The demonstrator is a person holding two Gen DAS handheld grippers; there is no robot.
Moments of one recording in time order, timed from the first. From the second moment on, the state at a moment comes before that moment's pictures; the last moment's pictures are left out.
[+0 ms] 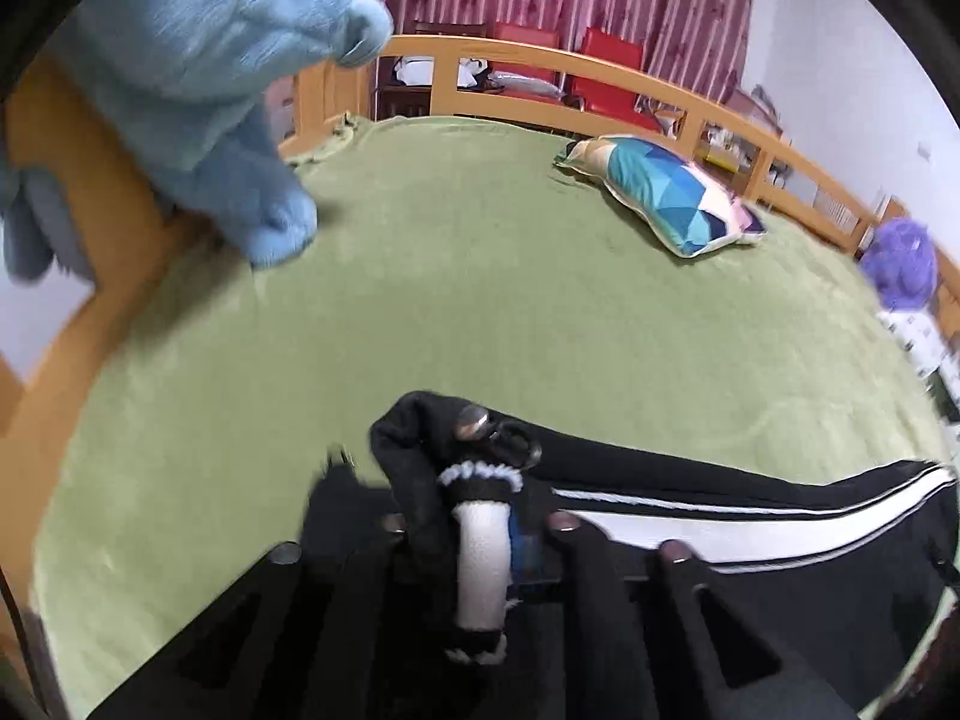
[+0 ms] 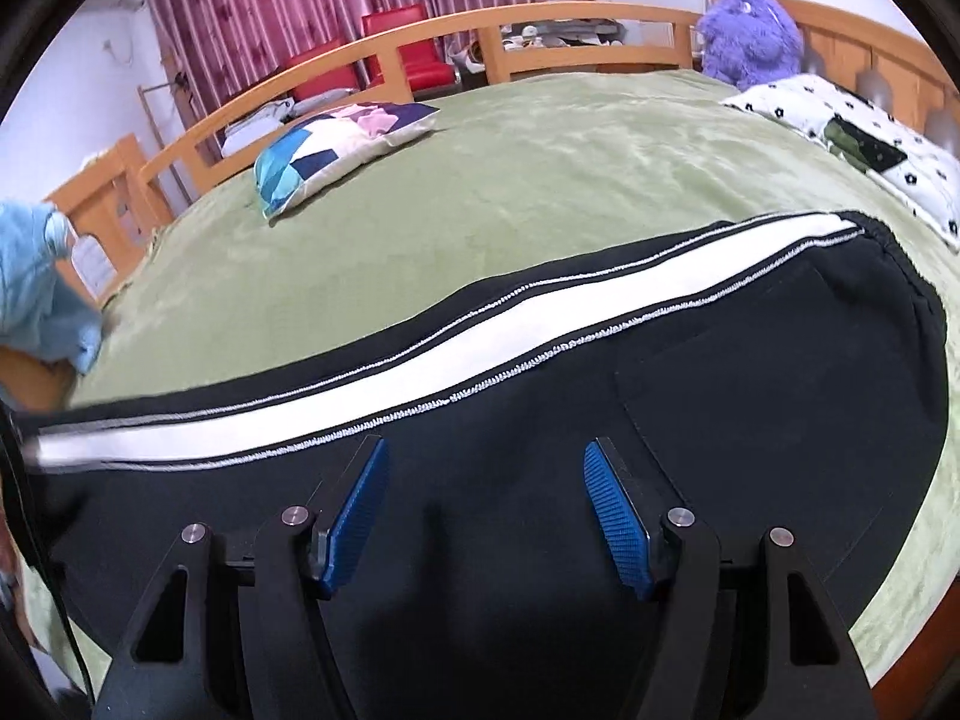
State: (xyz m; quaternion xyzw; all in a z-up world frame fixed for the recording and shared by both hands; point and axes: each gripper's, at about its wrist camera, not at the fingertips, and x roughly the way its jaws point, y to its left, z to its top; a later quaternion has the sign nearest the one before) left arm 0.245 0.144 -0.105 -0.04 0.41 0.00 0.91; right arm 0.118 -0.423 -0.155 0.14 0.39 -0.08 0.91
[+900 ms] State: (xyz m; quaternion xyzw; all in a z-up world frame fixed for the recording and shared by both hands) left arm 0.078 0.185 -0.169 -0.23 0.44 0.02 0.87; right arm 0.098 -0.421 -0.164 0.20 0.39 -0.03 0.90
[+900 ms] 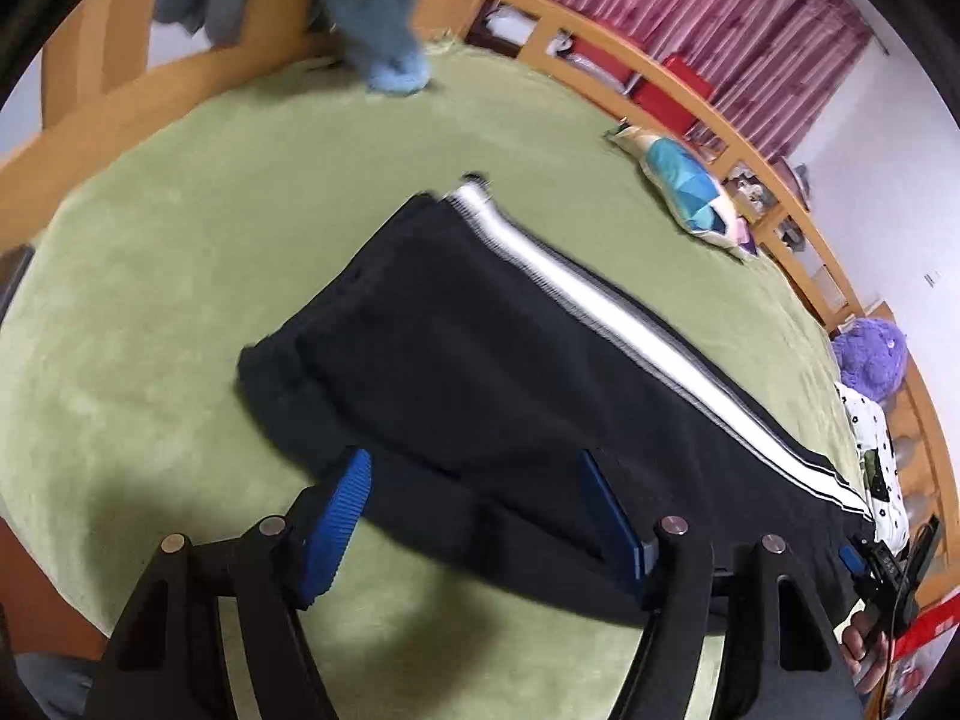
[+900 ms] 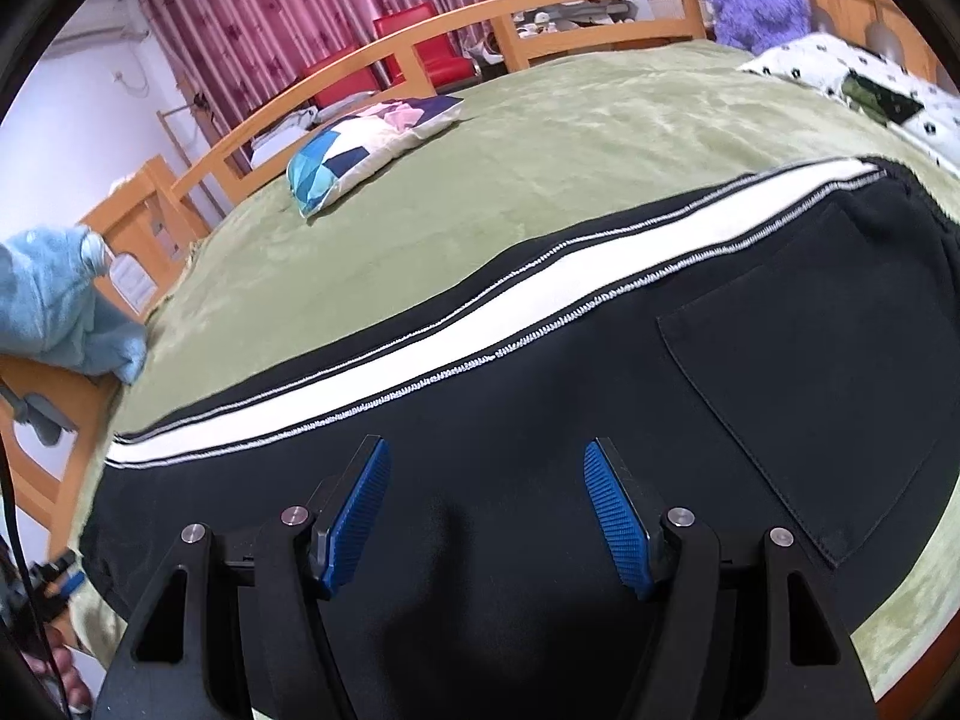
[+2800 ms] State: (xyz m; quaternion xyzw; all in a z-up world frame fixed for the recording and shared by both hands) left arm 0.100 0.205 -0.202 -0.24 0.45 0.11 0.85; right arm 0.022 -0.608 -0.191 0.31 0.39 -0.16 0.85
